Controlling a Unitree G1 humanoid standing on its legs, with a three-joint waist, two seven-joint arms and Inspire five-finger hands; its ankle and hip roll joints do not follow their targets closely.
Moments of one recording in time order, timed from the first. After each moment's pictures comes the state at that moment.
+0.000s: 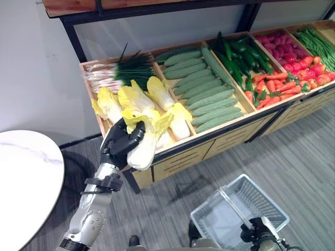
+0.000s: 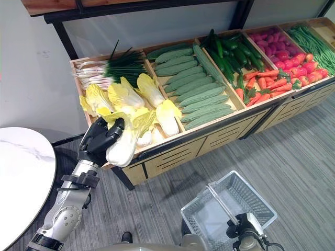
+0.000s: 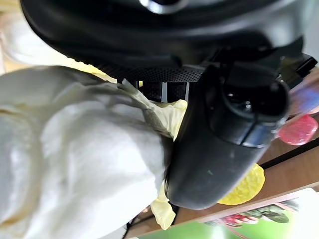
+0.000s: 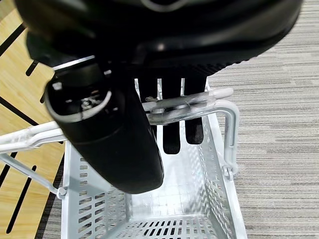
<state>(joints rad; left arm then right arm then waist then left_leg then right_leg) 0.08 0.47 -0.21 -0.15 -1.04 -0.24 -0.12 -0.03 -0.36 0.14 1.25 -0.18 -0.10 -0.27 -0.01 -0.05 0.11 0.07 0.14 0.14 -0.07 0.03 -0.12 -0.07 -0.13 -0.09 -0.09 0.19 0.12</state>
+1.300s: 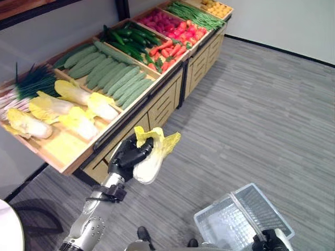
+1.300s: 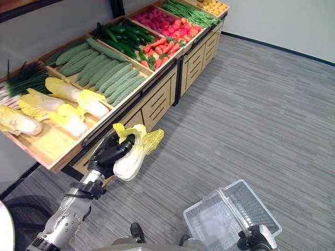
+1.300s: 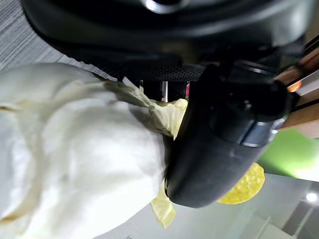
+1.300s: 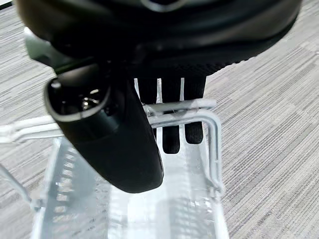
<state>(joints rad) 0.12 0.52 -0.30 -0.08 -1.06 -0.18 -0.15 0.07 -0.41 0.09 1.19 -0.18 -0.09 -0.27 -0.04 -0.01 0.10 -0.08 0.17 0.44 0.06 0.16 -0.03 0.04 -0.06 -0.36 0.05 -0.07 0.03</state>
